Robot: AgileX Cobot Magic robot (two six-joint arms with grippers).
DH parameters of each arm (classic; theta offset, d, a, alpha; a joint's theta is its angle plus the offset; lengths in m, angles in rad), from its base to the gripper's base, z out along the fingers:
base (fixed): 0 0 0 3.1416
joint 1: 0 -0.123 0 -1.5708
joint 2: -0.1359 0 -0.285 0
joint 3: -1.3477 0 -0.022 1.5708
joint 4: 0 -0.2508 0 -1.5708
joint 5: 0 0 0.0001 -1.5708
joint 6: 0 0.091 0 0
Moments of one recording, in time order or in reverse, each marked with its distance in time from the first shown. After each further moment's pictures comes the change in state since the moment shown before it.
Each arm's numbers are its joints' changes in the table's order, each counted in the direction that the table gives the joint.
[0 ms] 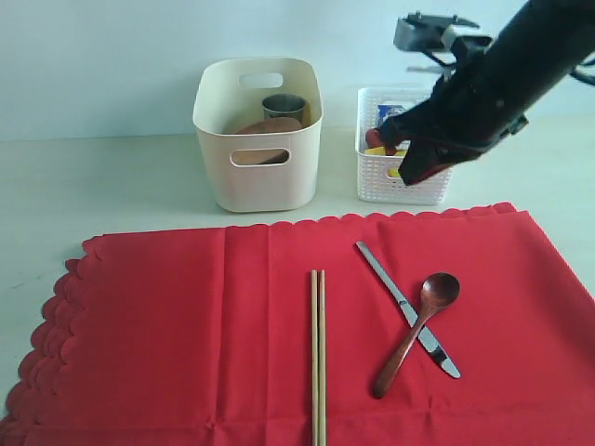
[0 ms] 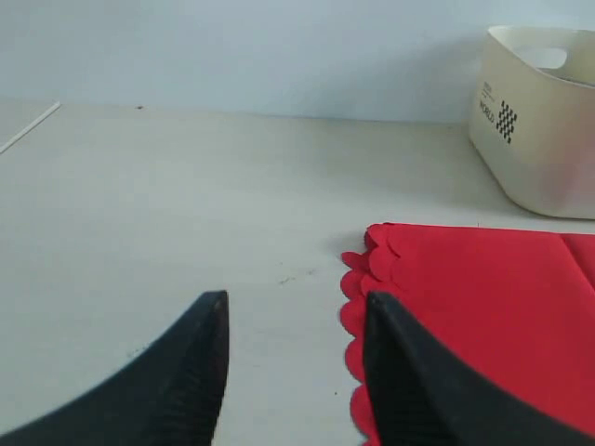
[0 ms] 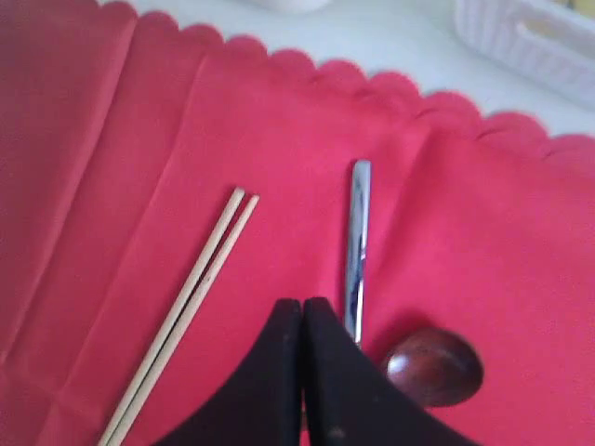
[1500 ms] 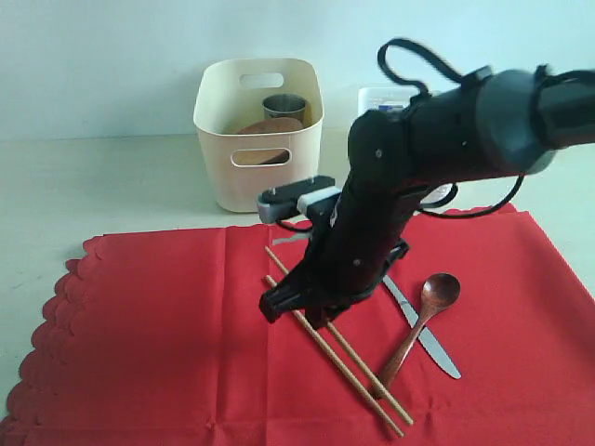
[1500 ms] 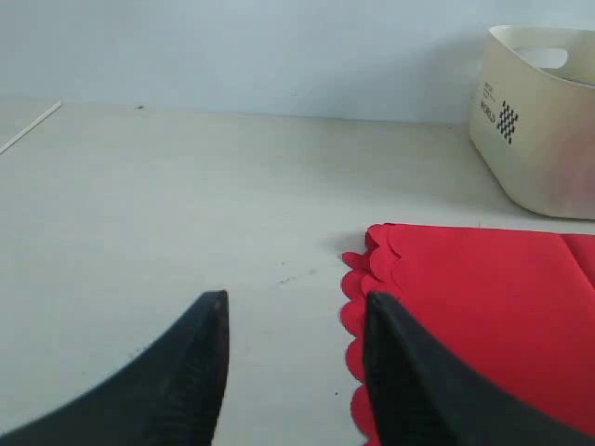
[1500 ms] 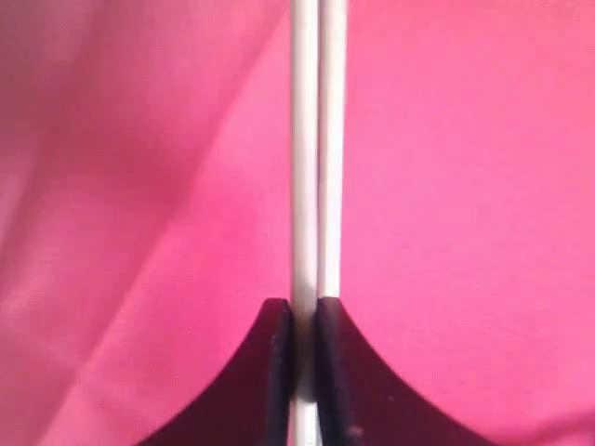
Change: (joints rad) left arm 0.000 0.000 0.000 0.000 0.000 0.000; right arm -0.396 -0.183 -0.128 0.184 0.168 0.279
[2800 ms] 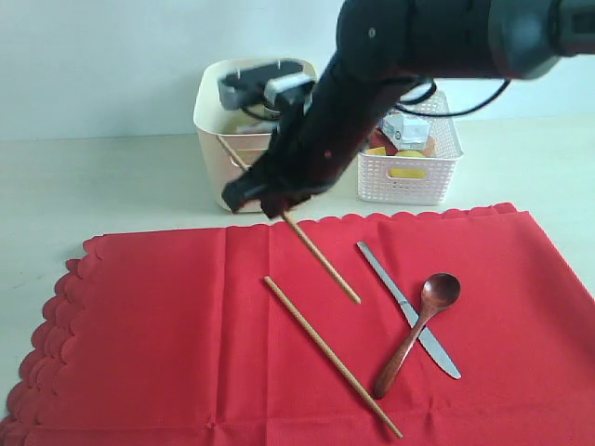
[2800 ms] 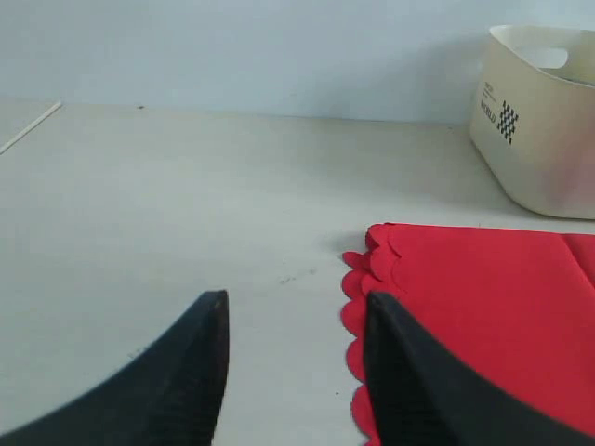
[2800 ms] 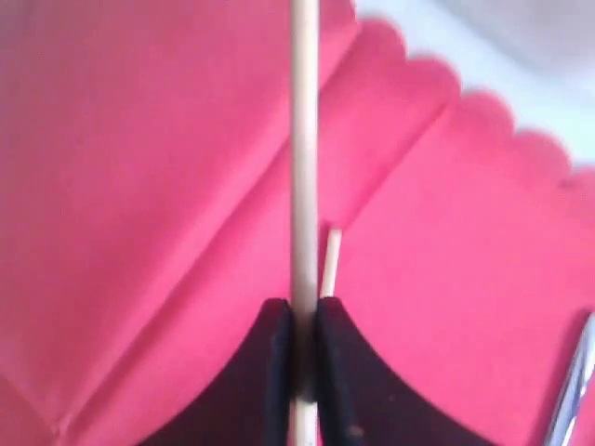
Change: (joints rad) left arm 0.000 0.000 0.000 0.000 0.000 0.000; right arm 0.024 0.011 0.296 -0.003 -0.054 -0.122
